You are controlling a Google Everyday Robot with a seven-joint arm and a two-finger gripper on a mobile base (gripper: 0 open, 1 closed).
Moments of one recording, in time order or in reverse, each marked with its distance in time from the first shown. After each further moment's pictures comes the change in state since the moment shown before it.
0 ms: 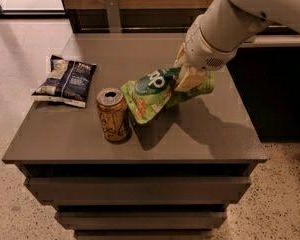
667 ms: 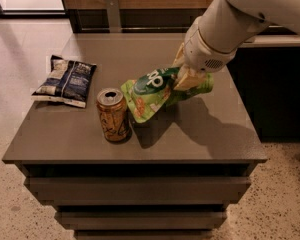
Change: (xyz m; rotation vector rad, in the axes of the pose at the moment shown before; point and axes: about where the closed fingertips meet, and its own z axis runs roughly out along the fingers) arm -0.001 0.005 0.001 -0.014 0.004 0.009
